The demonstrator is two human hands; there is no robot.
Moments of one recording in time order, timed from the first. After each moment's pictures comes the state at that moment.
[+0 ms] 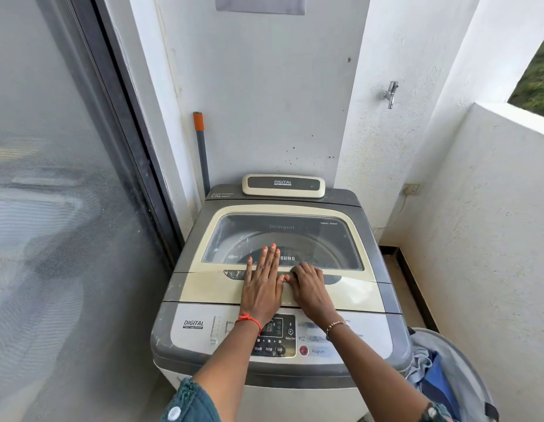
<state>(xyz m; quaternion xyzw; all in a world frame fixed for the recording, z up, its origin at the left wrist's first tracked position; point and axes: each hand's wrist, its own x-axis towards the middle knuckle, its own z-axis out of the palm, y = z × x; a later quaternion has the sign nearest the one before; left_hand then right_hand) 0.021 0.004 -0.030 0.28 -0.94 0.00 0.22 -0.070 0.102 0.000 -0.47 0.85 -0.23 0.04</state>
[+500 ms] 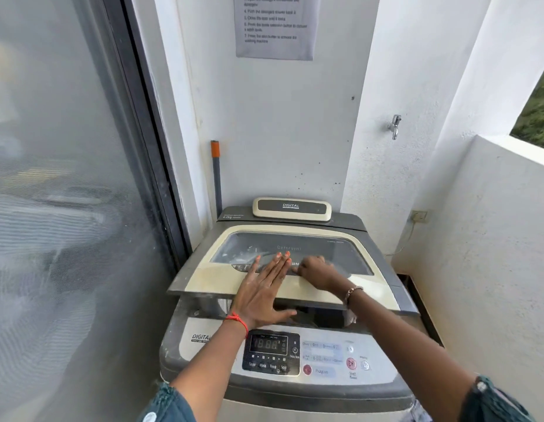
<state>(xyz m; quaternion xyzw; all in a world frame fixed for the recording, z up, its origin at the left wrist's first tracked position) 0.041 -0.014 0.028 0.11 -0.97 0.11 0.21 -0.096 0.083 0.095 -0.46 0.85 -0.15 0.20</state>
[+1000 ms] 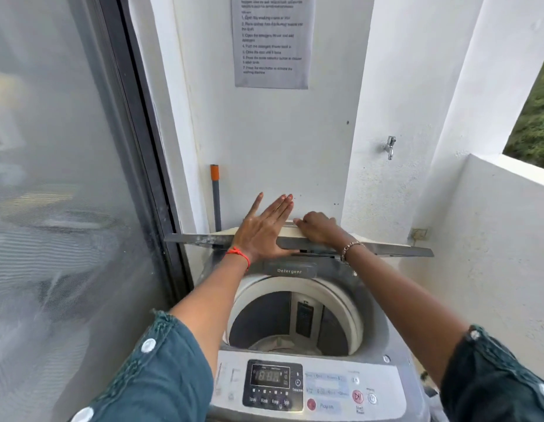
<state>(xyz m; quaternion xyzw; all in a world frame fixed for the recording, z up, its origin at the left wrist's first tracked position) -0.019 -0.077 0.171 0.09 -0.93 0.23 0.26 -0.137 0.035 0.204 -0.46 0.87 -0.17 0.06</state>
